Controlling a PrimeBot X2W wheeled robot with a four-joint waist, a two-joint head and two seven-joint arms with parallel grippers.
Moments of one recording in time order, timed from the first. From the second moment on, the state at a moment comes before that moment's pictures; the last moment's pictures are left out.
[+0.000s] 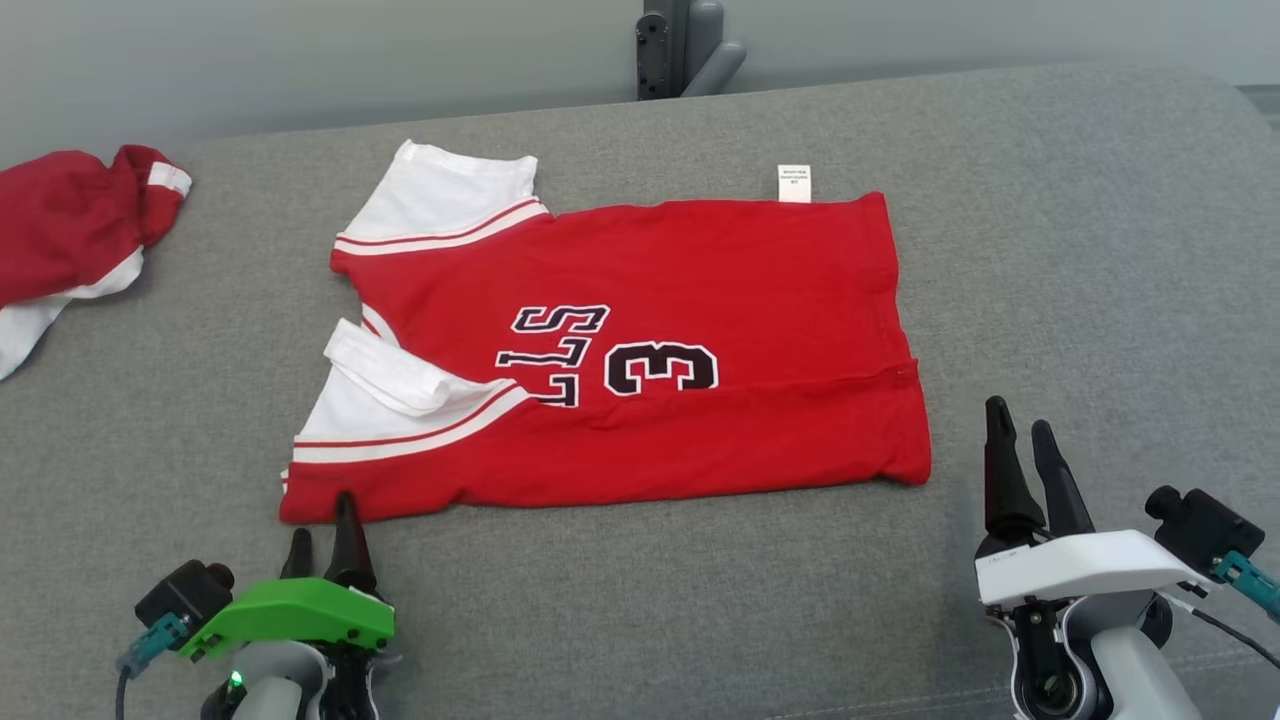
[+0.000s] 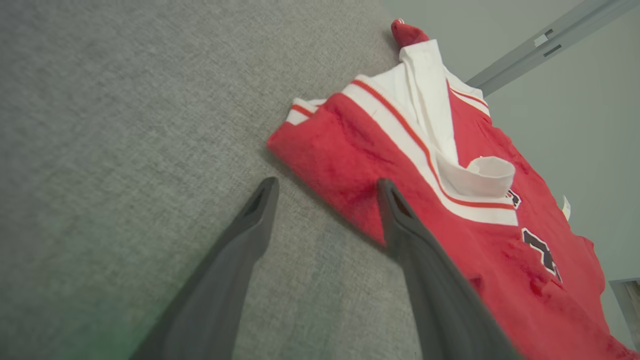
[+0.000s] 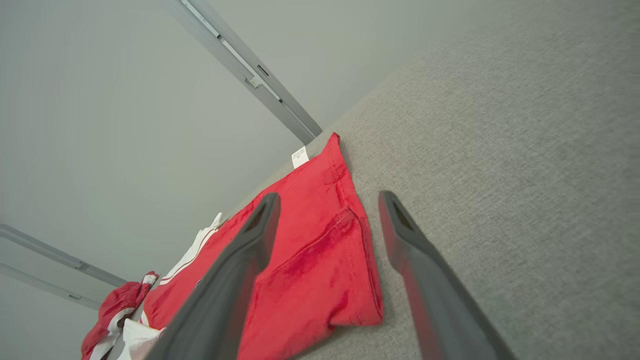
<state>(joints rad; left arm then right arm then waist) -0.31 0.05 -0.06 0.84 -0.86 -0.13 -0.26 -0.12 -0.05 0.04 0.27 0.76 0.13 -0.26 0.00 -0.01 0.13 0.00</state>
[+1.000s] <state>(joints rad) -0.26 0.05 -0.03 0.56 -0.87 -0.13 -0.26 -0.28 -0.05 0.20 0.65 0.79 0.13 -0.26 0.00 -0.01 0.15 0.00</state>
